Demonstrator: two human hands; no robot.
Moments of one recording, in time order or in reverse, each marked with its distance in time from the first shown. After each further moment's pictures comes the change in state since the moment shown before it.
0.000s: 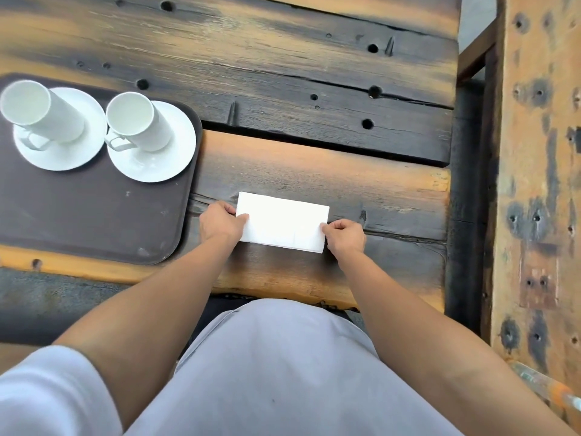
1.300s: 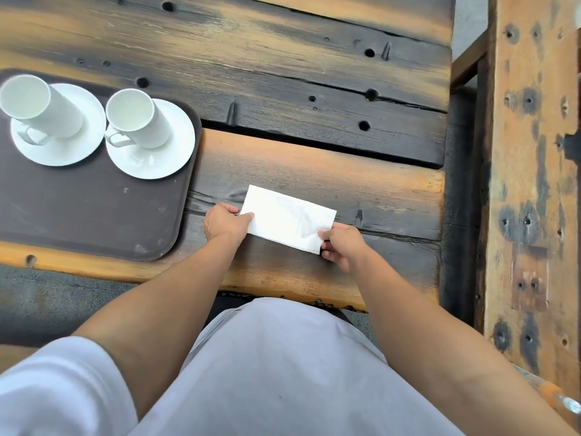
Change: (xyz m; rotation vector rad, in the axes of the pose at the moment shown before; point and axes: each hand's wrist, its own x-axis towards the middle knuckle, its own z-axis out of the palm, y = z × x) left_hand -0.006 0.000 0.016 -0.085 0.026 -0.009; right_hand -0.006 0.001 -0.017 0.354 -0.389 0.193
